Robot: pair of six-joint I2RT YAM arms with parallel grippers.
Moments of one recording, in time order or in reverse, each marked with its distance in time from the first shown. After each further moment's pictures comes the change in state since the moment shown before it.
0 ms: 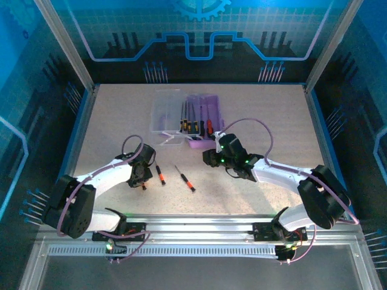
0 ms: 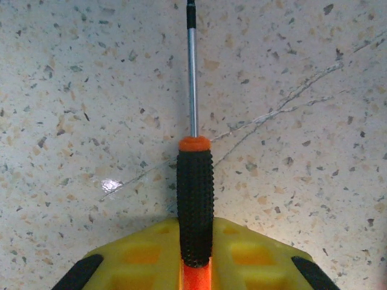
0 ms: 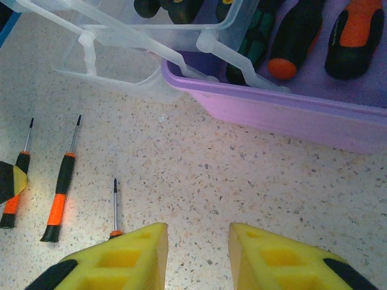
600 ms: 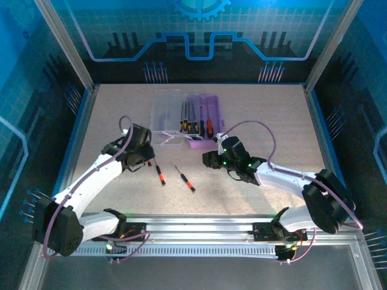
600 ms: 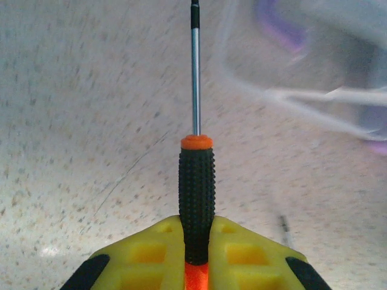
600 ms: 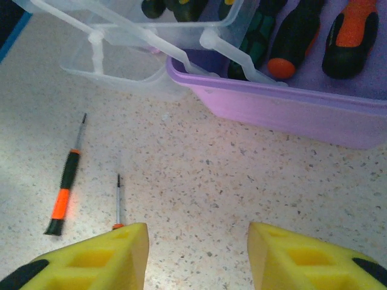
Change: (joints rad) left arm -0.007 -0.154 0.307 -0.100 0.067 0.127; right arm 0.007 -0.062 -0.063 0.048 0.000 -0.007
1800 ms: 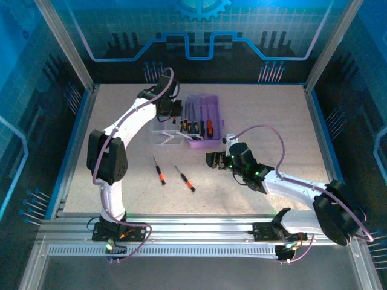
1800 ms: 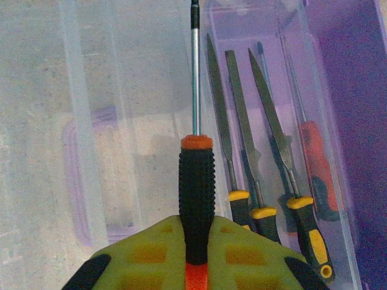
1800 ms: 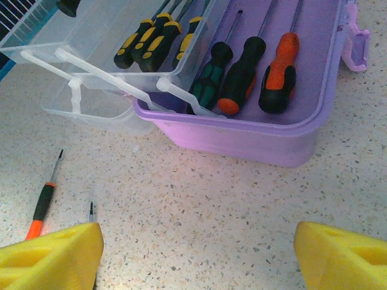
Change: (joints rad) left arm 0.005 0.778 0.848 -0.038 0.146 0.411; right arm 0.002 -0.114 -0.113 0.086 0.165 -0.005
